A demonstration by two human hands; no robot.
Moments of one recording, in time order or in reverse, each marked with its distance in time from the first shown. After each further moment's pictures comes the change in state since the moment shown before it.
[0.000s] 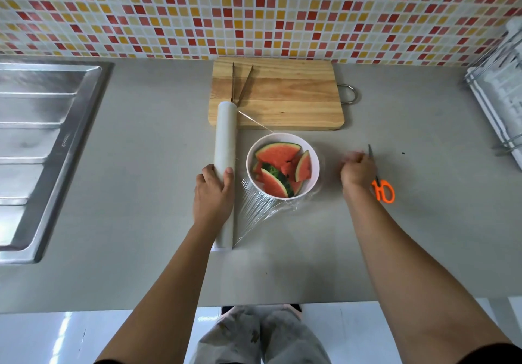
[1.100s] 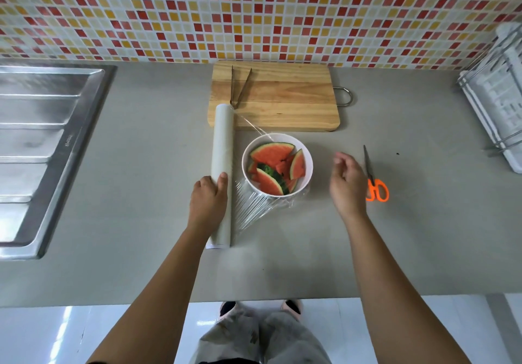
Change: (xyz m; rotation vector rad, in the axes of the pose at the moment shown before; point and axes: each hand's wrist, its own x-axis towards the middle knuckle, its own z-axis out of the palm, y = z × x) left_hand -0.007 -0.007 -0.008 -0.009 -0.041 -0.034; right_hand -0.047 0.008 -0.029 -0.168 -0.130 -0.368
